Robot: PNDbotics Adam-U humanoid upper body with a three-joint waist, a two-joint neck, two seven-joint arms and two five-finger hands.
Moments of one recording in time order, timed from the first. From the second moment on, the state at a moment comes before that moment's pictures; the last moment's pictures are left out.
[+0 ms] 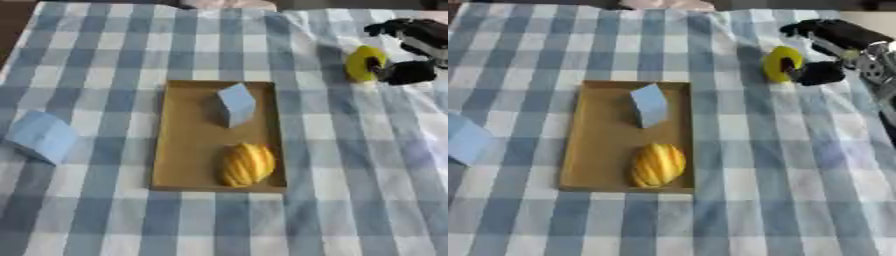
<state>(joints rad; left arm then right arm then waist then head) -0.22 0.39 0.03 -1.98 0.08 -0.12 0.24 -0.83 -0.75 0.13 -1.15 0.82 -0.25 0.32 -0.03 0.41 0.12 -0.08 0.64</state>
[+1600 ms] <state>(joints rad) -0.23 0.39 0.03 -1.98 0.08 -0.12 0.23 -0.84 -0.73 0.15 -1.14 0.85 -0.28 0.22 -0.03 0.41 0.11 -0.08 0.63</state>
